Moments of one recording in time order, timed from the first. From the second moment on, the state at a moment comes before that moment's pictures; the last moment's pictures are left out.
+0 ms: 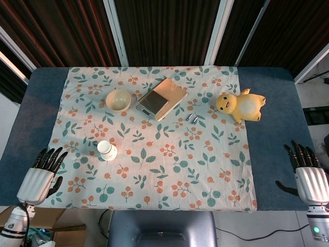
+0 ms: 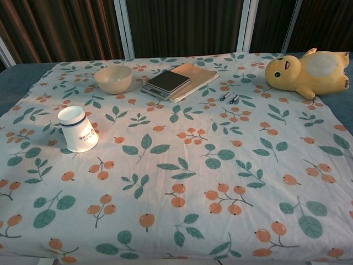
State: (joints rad) left arm -0.21 -1.18 -0.02 -1.61 1.62 1.38 0.27; right arm 0.06 -1.11 0.06 -1.62 -1.49 1.50 -0.11
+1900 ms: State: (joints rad) left arm -0.68 -1.49 -0.07 -1.41 1.21 0.94 1.12; right arm 0.07 -1.14 0.07 -1.59 -1.44 1.44 -0.13
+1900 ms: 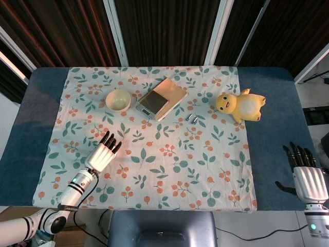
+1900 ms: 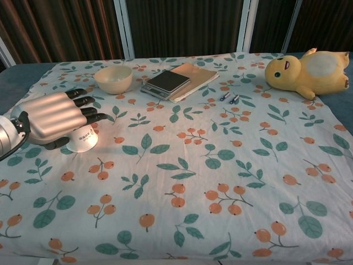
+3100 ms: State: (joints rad) left arm -0.61 -1.47 -0.14 -1.48 1.23 0.92 -0.16; right arm 0.07 -1.13 0.07 -1.58 -1.41 1.43 -0.11
